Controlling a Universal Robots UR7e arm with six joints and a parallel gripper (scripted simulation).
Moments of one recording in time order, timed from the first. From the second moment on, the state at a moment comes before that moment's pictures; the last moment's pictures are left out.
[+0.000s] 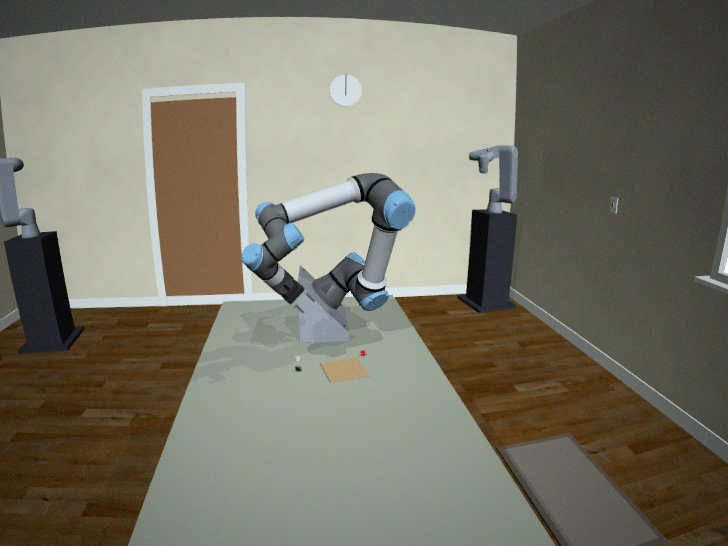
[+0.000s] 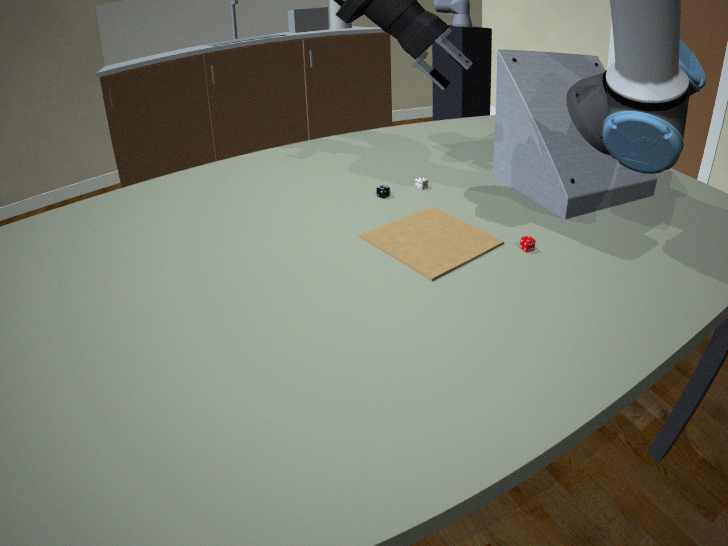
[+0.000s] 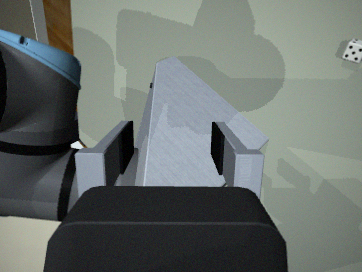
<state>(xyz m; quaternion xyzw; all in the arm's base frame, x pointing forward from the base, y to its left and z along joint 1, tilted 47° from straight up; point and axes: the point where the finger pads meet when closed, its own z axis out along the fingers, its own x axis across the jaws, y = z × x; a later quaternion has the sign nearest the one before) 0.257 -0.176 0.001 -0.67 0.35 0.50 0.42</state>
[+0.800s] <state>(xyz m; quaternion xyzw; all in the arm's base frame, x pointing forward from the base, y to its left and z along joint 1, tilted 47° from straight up) 0.272 -0.162 -0.037 -0.65 0.55 0.37 0.36</state>
